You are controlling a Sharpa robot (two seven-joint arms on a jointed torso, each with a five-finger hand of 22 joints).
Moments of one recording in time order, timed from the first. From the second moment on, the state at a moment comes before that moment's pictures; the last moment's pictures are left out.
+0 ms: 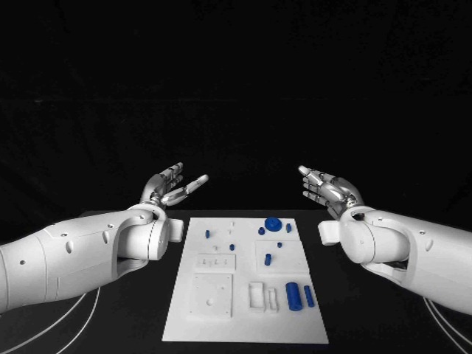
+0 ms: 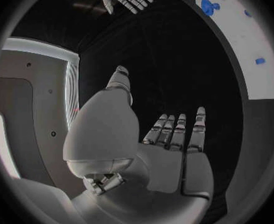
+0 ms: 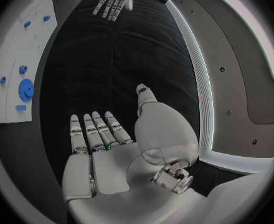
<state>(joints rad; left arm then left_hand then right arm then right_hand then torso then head) 1.30 -0.70 -0.24 1.32 0.04 -0.68 0.43 1.34 -0.28 -0.07 0.29 0.16 0.34 0.06 0.03 0.03 0.31 0.06 0.02 0.03 0.34 0.11 0.03 0.03 0.12 0.43 0.28 0.05 0.05 1.14 -0.80 0.01 1.41 -0.02 -0.51 0.31 1.17 0.06 -0.15 0.04 0.40 0.47 0.16 0.03 0.04 0.46 0.21 0.03 0.04 0.40 0.21 0.03 0.03 0.13 0.33 0.28 0.03 0.04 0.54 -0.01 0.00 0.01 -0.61</state>
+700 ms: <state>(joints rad) 1.33 -0.77 -0.24 1.38 0.03 -0.58 0.40 1.44 -0.04 0.00 0.04 0.24 1.01 0.13 0.06 0.07 1.13 0.11 0.06 0.06 1.23 0.09 0.12 0.09 0.10 1.00 0.09 0.32 0.13 1.19 -0.74 0.03 1.21 -0.72 -0.29 0.15 1.23 0.00 0.18 -0.25 0.41 1.04 0.13 0.06 0.06 1.12 0.12 0.05 0.06 1.15 0.10 0.07 0.11 0.12 0.98 0.13 0.10 0.07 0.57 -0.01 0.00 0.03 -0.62</state>
